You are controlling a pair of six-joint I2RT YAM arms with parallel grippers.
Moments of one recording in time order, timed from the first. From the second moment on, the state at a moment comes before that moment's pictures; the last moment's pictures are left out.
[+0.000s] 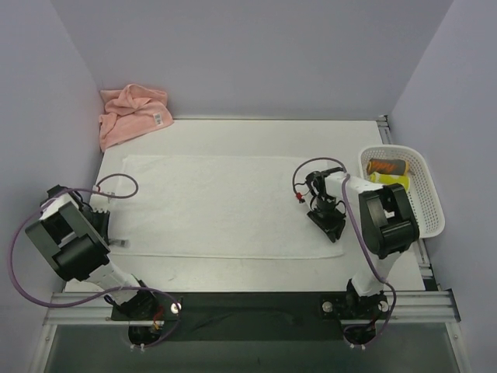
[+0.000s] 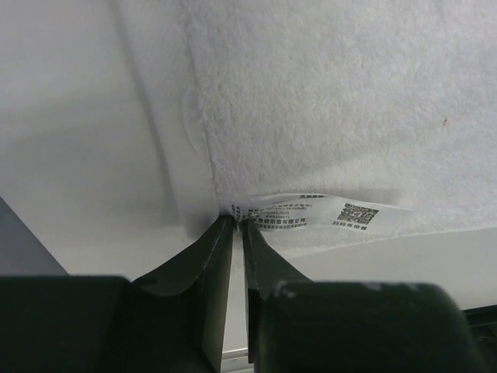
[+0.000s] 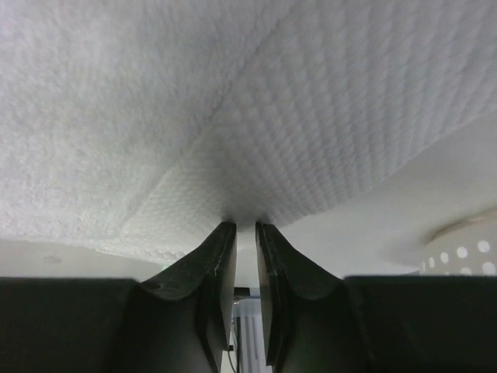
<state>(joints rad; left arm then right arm) 0.70 1.67 1.00 -0.82 0.20 0.80 0.30 1.79 1.01 -0.99 0.16 -0.29</state>
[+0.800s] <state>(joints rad) 0.48 2.00 1.76 -0.82 0.52 0.52 0.08 2.25 2.10 -1.07 0.04 -0.22</state>
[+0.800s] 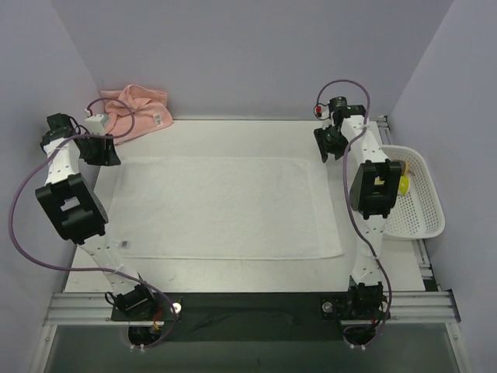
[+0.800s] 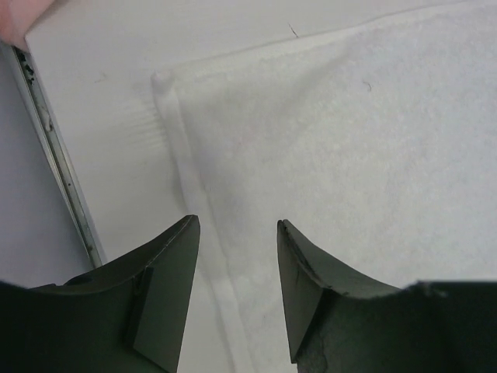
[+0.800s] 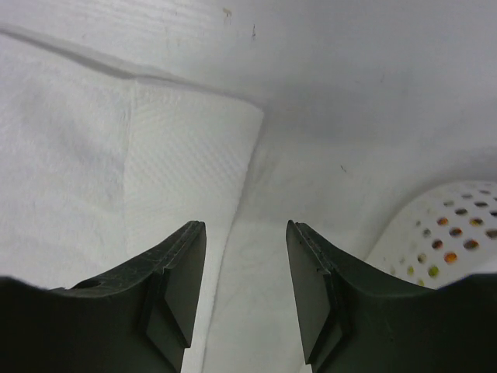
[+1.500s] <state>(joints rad) 0.47 2.28 2.03 -0.75 0.47 0.38 0.08 2.50 2.24 -1.04 0.03 -0.15</state>
